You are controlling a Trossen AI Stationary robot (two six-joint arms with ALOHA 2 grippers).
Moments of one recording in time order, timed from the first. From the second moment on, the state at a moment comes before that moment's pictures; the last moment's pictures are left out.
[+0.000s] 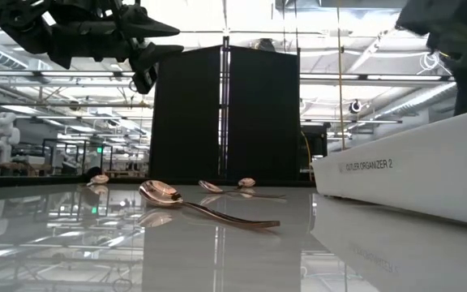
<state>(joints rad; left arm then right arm) 0.27 1.02 0.42 0.55 0.47 -0.54 0.78 1.87 1.22 -0.99 0.54 2.23</state>
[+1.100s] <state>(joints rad) 0.27 1.02 0.42 0.55 0.47 -0.54 0.75 1.86 1.22 -0.99 0.39 2.16</state>
